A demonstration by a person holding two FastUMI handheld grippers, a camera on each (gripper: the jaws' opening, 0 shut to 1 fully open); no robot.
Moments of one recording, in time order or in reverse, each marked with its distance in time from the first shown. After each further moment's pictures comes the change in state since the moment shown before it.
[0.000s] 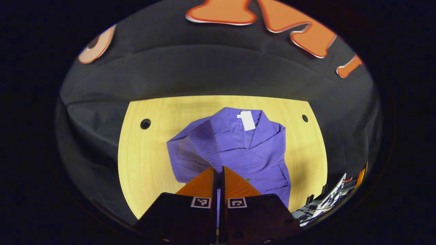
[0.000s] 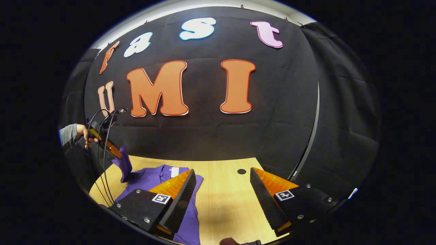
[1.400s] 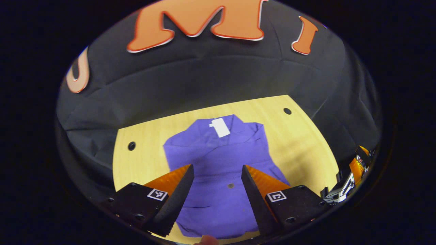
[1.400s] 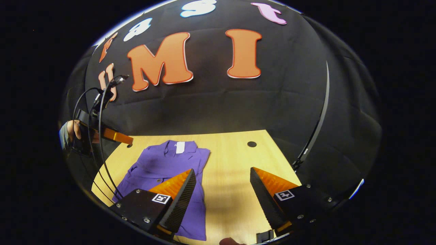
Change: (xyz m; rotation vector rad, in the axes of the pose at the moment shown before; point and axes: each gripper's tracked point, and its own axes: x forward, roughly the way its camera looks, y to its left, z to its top) left arm -0.010 -0.039 -0.056 0.169 -0.212 0.053; right arm 0.025 0.048 -0.104 0.002 0.234 0.071
